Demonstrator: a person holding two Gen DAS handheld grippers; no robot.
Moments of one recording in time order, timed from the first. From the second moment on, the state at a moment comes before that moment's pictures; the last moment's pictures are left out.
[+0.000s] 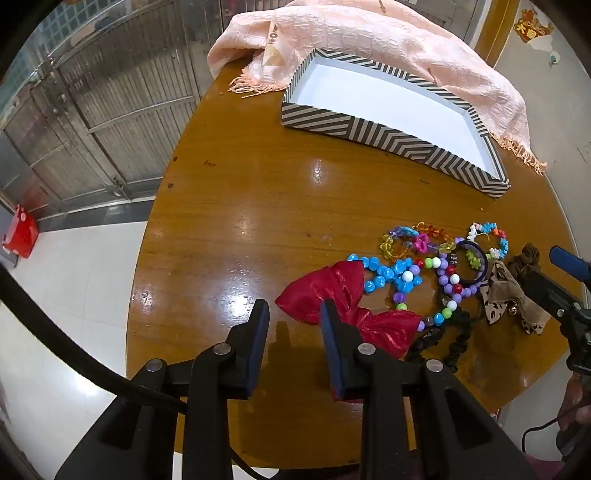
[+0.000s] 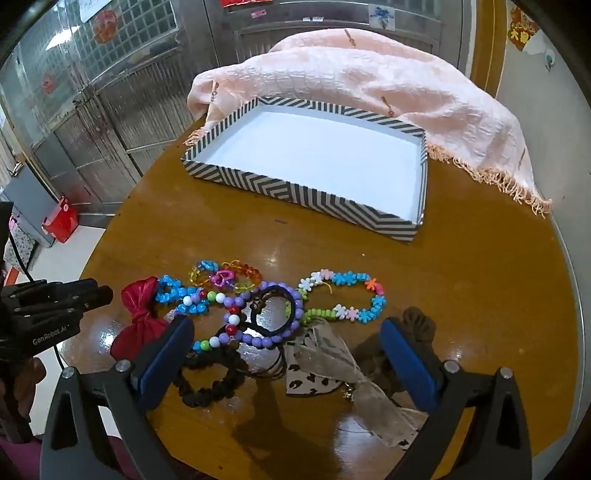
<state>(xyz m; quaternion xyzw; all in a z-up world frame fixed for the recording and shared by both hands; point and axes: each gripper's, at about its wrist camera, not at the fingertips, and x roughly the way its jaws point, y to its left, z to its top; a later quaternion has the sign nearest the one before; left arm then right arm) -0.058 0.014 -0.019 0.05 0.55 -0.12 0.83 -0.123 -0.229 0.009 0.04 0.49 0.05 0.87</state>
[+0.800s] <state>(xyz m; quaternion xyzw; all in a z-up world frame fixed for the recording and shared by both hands) -0.056 0.012 -0.024 0.04 0.56 -0.11 0.82 -0.116 -0.226 0.007 0.04 0.49 0.06 0.87</state>
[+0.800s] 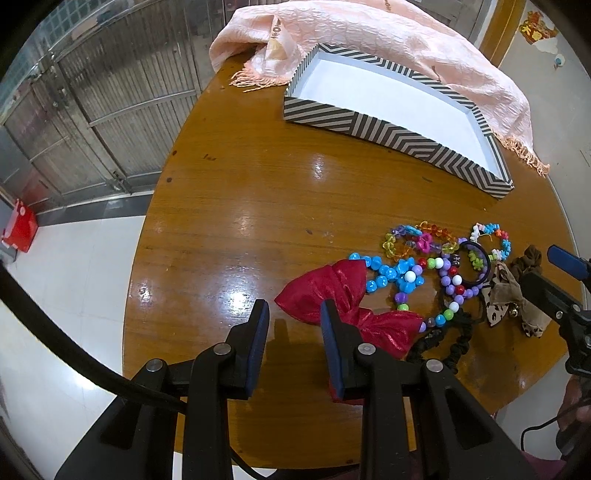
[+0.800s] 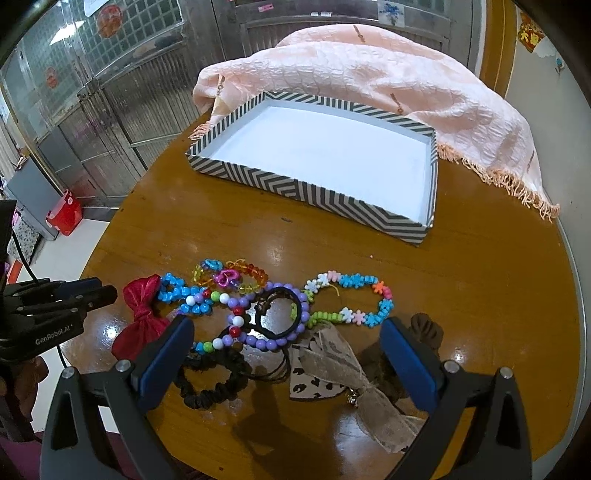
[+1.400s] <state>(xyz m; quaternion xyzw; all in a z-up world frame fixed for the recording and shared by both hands) -0.054 0.011 -0.027 0.04 0.56 -0.11 0.82 -0.114 -0.227 0.005 0.04 0.49 0.07 0.87</state>
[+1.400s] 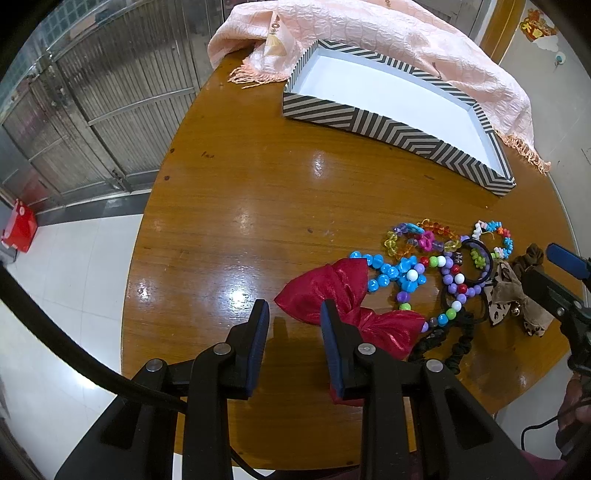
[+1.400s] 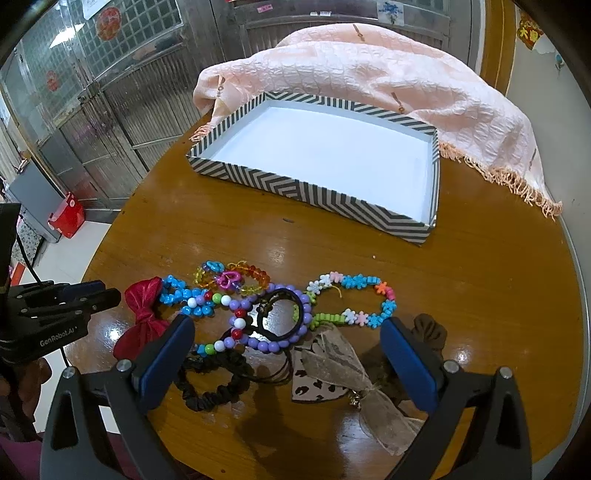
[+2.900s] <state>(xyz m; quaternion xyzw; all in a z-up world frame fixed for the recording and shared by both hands) -0.050 0.003 -0.045 -0.01 0.60 -0.12 0.79 -0.093 -0.241 -0.016 0.04 0.53 0.09 0.84</state>
